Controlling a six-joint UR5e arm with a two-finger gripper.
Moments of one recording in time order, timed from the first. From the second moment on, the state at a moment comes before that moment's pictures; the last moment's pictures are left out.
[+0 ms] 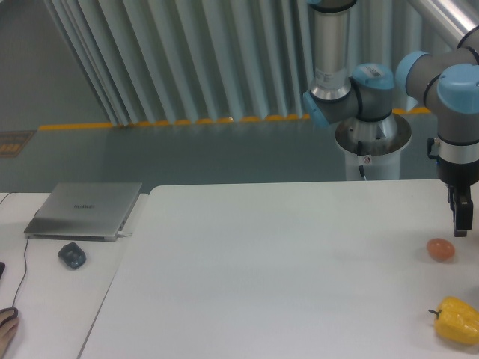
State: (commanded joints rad) arm 2.56 -1.76 -1.61 -1.26 1.60 2.04
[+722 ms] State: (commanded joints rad) arm 2.56 -1.78 -1.62 -1.25 1.60 2.04
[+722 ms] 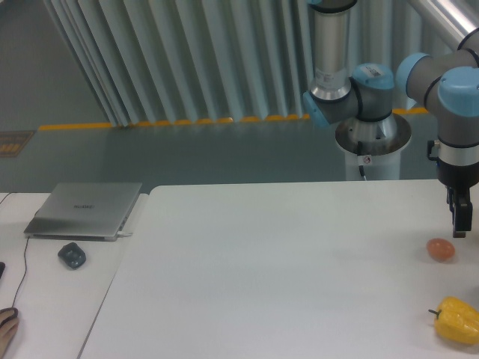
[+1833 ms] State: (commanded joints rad) arm 2.45 -2.00 -1.45 -1.06 1.71 2.12
